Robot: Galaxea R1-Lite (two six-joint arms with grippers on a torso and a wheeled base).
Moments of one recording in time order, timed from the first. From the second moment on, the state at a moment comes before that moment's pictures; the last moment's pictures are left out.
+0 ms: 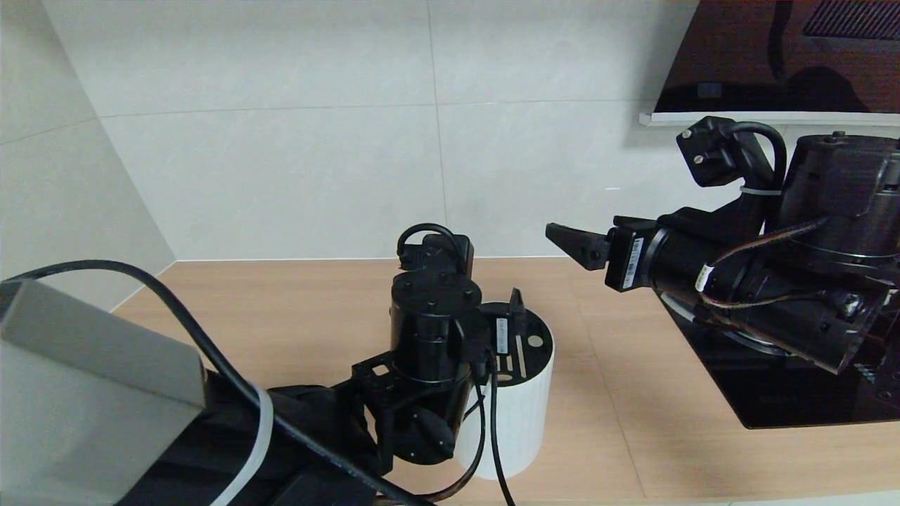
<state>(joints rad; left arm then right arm) -0.88 1.96 -0.89 -0.91 0.68 -0.19 0.70 1.58 -0.91 -0.66 -0.17 0.14</state>
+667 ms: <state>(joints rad) -0.78 1.42 -0.71 -0.93 0.34 -0.18 0.64 1.42 -0.83 -0.65 -0.19 0.14</state>
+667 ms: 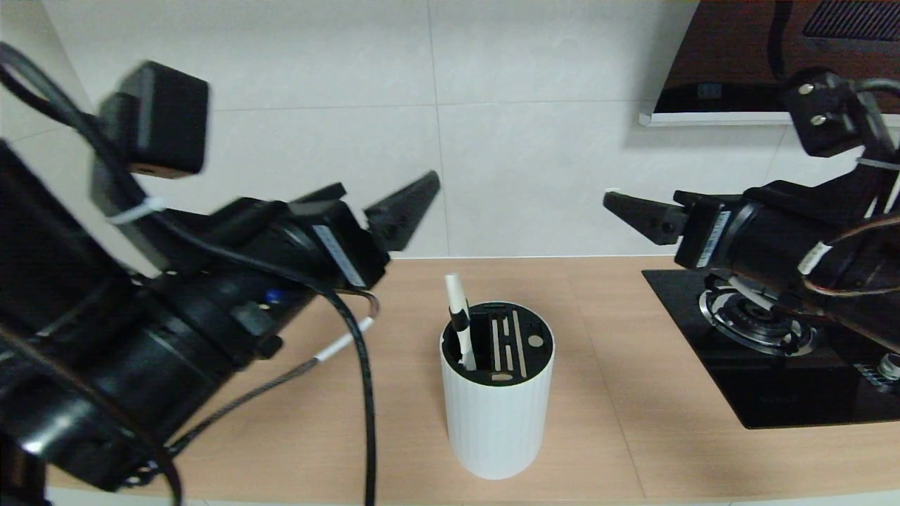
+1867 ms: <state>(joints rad) -0.15 0.14 -0.53 0.10 0.14 -0.18 0.06 0.13 -0.45 0.08 0.01 0.01</state>
